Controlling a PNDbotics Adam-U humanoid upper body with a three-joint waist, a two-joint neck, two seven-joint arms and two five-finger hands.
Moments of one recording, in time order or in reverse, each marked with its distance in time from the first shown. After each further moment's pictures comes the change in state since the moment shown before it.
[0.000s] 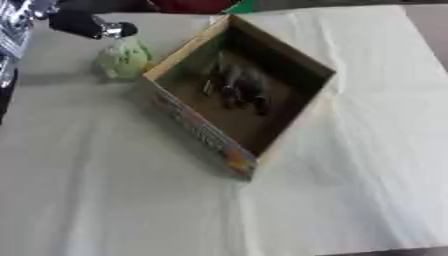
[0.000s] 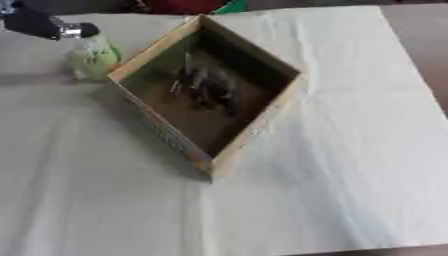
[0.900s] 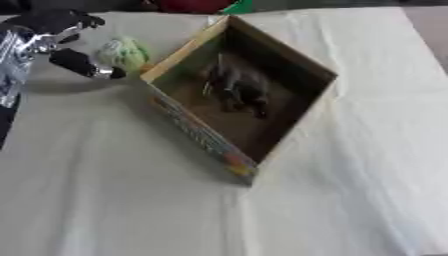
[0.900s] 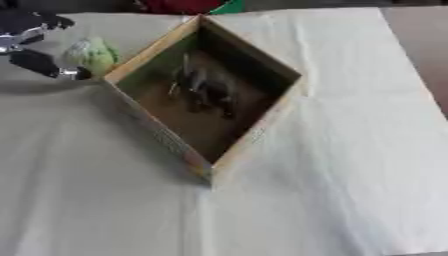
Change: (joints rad) left arm 0.002 -0.007 0.027 0.135 -0.066 -0.015 -0.077; right arm -0.001 0.002 0.000 0.000 0.005 0.019 -0.011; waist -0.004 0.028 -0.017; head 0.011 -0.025
